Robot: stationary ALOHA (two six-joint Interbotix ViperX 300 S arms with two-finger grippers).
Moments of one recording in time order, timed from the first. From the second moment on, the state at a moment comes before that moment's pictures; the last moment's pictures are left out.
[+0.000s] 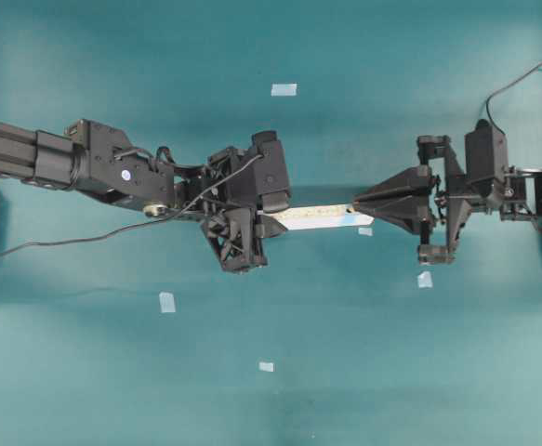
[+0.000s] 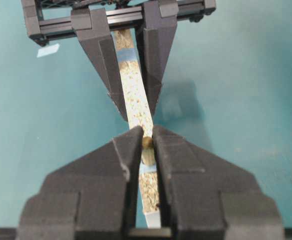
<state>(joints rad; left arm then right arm) 0.03 0.29 0.54 -0.07 0.00 -0.09 -0.08 0.11 1.24 -0.04 -1.12 0.35</state>
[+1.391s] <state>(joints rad) 0.03 0.29 0.54 -0.07 0.00 -0.09 -0.04 0.12 1.20 -0.01 -0.98 0.35</state>
